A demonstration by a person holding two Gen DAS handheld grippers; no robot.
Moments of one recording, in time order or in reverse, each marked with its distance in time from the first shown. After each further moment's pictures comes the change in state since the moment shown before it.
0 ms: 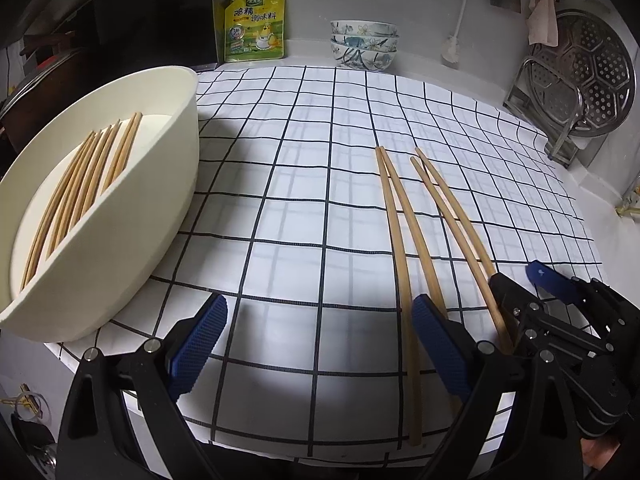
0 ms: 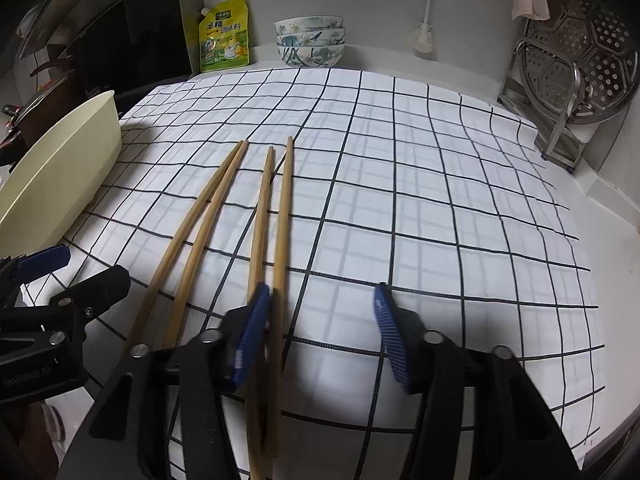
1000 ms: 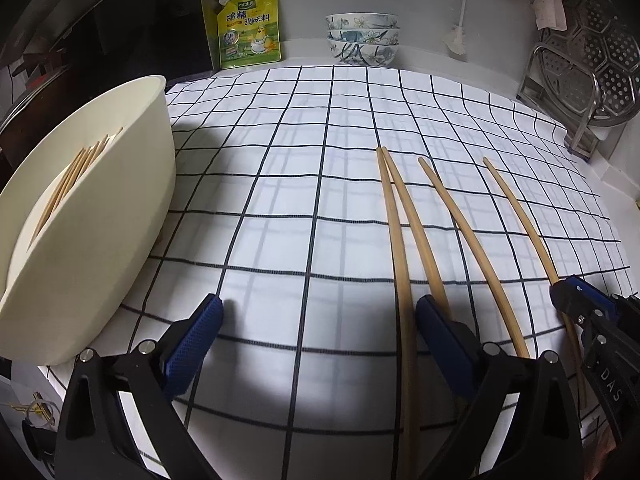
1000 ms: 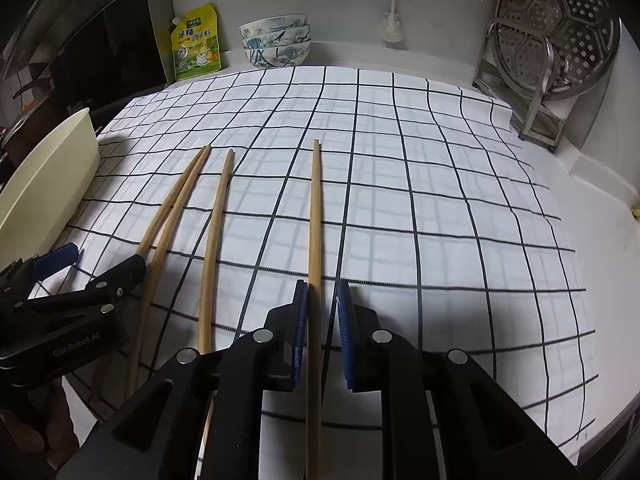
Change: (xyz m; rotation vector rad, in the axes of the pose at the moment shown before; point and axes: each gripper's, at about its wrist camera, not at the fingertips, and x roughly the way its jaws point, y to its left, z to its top) left arm 0.034 -0.017 0.011 0.031 -0.026 0.068; right arm -0.002 -0.027 -0.001 0.065 0.000 -0.037
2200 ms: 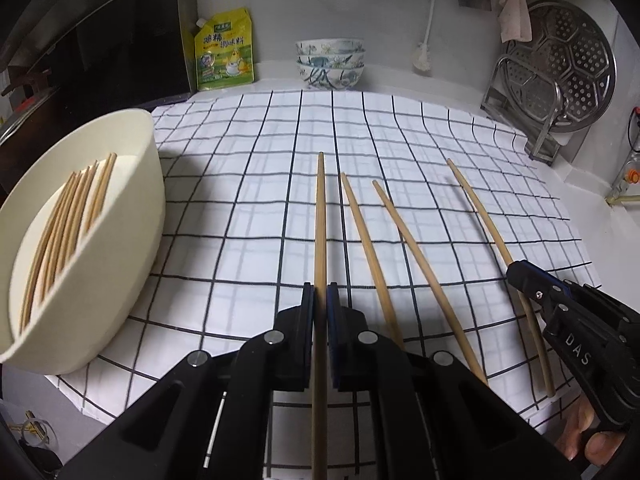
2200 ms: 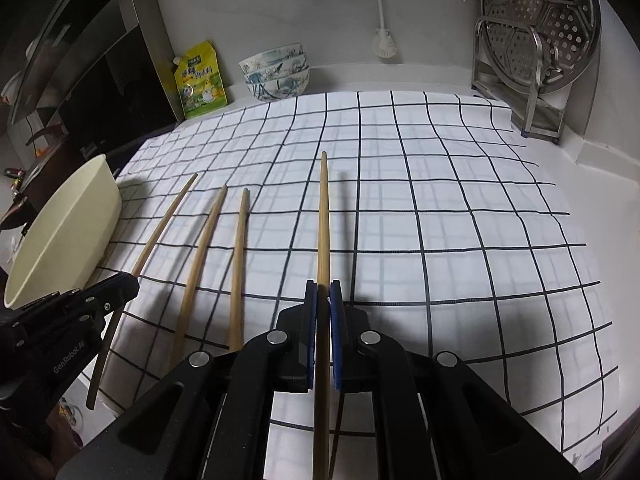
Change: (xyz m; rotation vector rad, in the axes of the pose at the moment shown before) left arm -0.042 -0.005 0.006 0.038 -0.048 -0.098; right arm -0.018 -0.011 0.005 0.106 -0.082 0.113
